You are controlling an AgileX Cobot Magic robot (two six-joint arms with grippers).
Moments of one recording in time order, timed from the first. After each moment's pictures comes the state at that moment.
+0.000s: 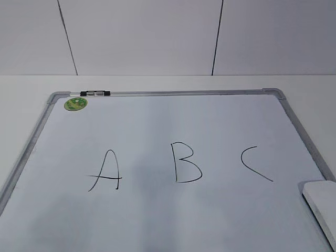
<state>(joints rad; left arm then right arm) -0.08 0.01 -0.51 -0.04 1.11 -0.03 0.01 -0.02 -0.50 -0.05 1.15 -0.02</state>
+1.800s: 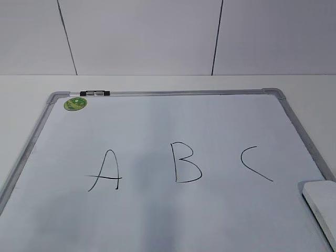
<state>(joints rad) -0.08 0.21 -0.51 -0.05 1.11 -0.03 0.01 0.12 -0.51 -0.06 1.16 -0.02</state>
